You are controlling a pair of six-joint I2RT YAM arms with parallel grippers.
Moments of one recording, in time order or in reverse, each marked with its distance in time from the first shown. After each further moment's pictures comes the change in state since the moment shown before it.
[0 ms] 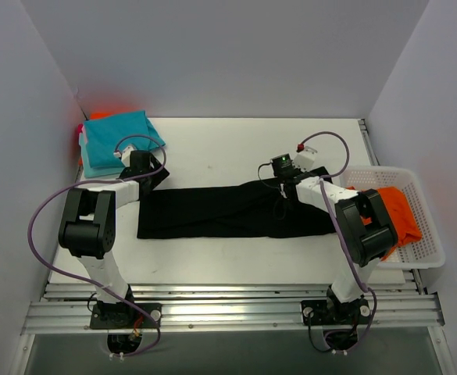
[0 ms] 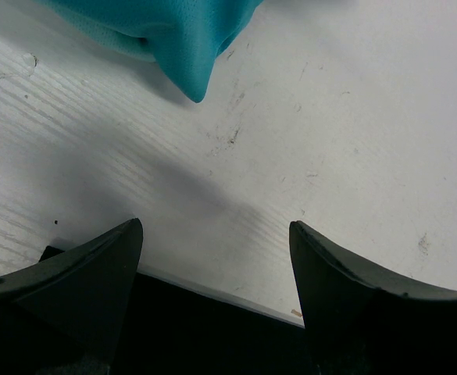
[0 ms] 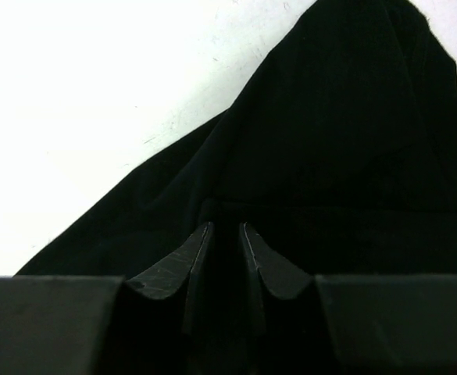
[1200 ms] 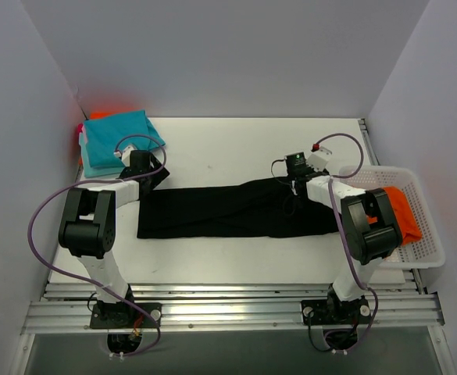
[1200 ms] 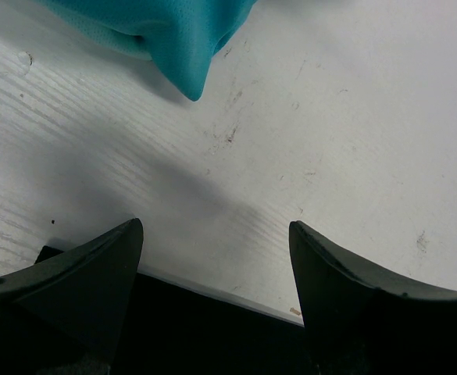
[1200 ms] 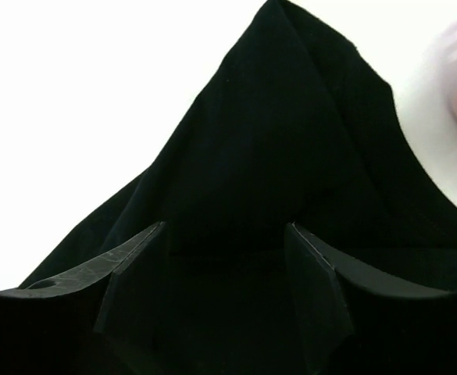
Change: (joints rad) left arm 0.000 0.000 0.000 0.001 0.007 0.000; right arm -0.099 0.010 -0.032 0.047 -0.018 -0.005
